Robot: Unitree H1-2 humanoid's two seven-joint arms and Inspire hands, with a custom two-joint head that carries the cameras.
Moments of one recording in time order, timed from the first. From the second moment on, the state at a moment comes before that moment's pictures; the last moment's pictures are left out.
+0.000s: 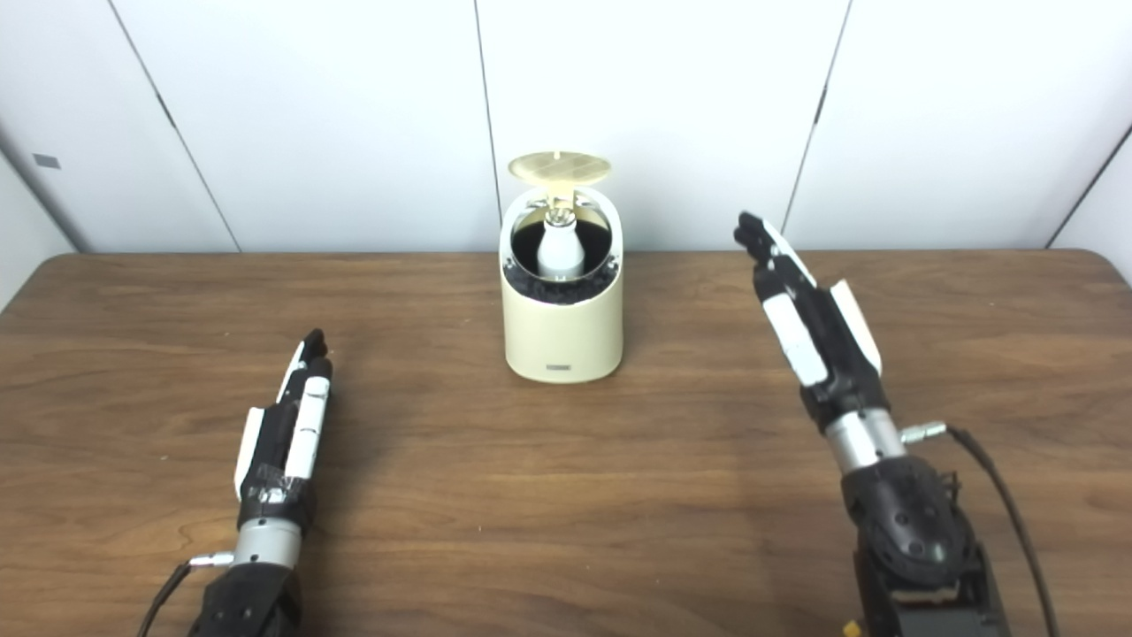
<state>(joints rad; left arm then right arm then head) -0.01 0.01 0.07 -0.12 0.06 0.07 0.06 -0.27 -0.25 -0.01 -0.23 -0.06 0.19 0.11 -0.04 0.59</state>
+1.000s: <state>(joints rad) 0.02 -0.01 0.04 -0.07 0.07 -0.05 0.08 -0.71 -0.30 0.25 0.02 -0.39 0.27 0.21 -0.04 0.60</state>
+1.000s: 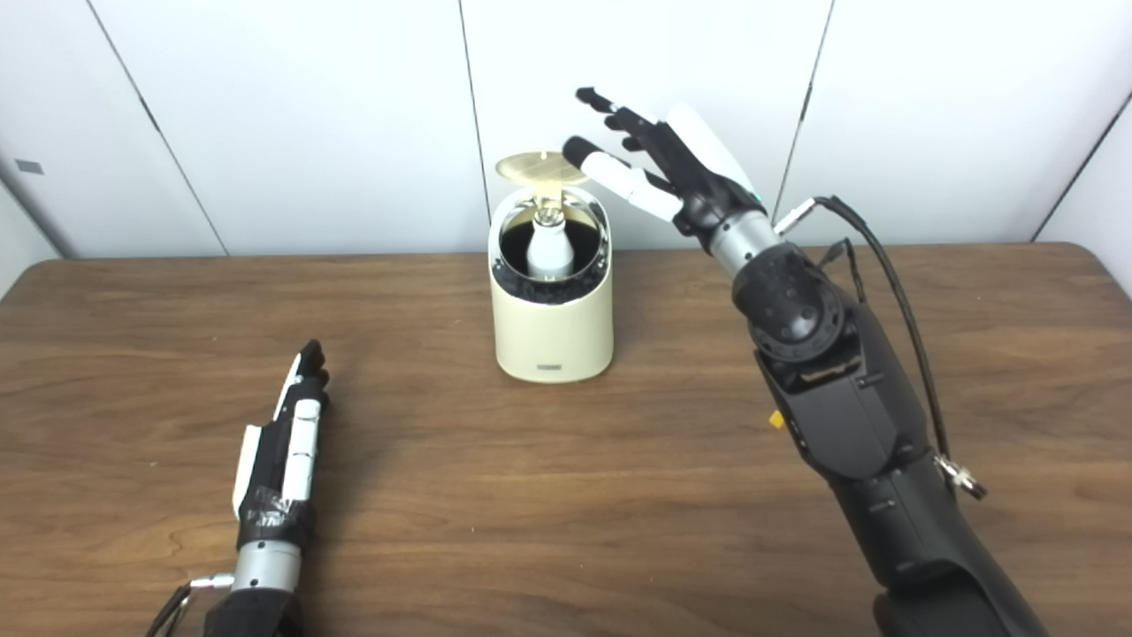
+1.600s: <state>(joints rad) 0.02 -0.01 0.02 -0.07 0.11 -0.05 0.08 -0.76 -0.30 0.31 0.08 -0.50 0.23 0.22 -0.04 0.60</state>
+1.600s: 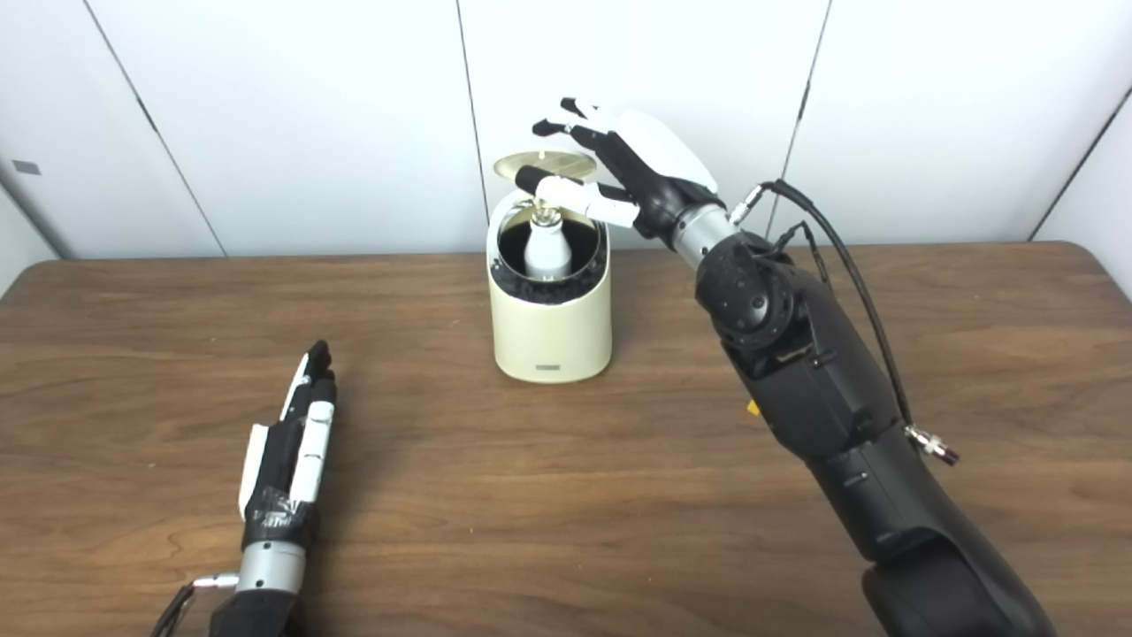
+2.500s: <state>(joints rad) 0.01 -0.01 -0.02 -0.05 0.23 -0.06 0.11 -0.61 -0.34 0.31 -0.03 -0.58 0.18 0.24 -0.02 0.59</state>
